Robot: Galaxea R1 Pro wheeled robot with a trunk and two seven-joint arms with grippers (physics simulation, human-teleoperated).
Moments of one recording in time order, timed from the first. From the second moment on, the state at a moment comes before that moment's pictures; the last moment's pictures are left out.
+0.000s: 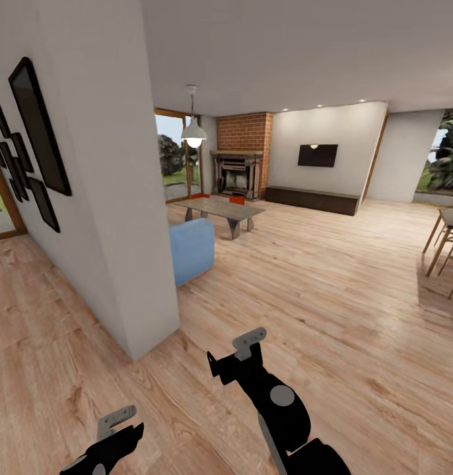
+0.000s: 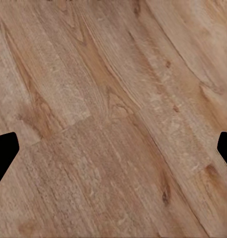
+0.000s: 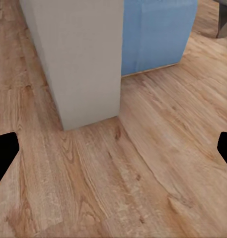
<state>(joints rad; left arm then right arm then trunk) -0.07 -0.01 0.11 -1.17 0.33 0.44 0.17 -0.21 0.17 0.41 -1.59 0.13 0.57 0.07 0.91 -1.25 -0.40</state>
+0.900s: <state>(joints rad) -0.07 -0.01 0.11 -1.17 0.33 0.44 0.17 -0.21 0.17 0.40 -1.60 0.13 0.57 0.07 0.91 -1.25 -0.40</state>
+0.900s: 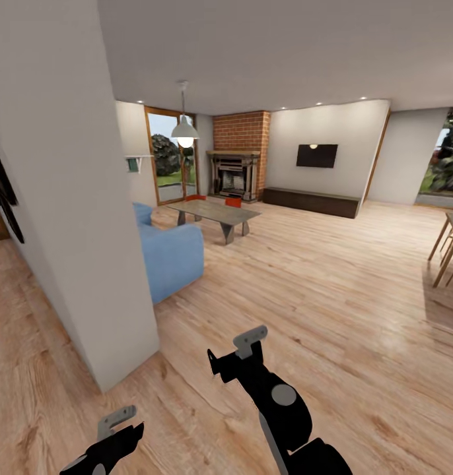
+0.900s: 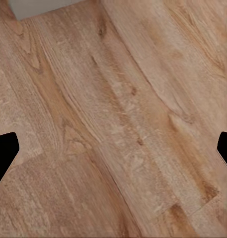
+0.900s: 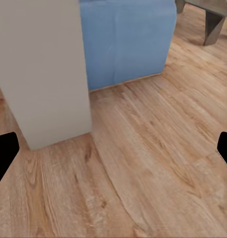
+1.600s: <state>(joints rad) -0.07 -0.01 0.11 -1.17 0.33 0.44 0.17 -0.21 0.17 0.41 -1.61 0.13 0.57 0.07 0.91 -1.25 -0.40</state>
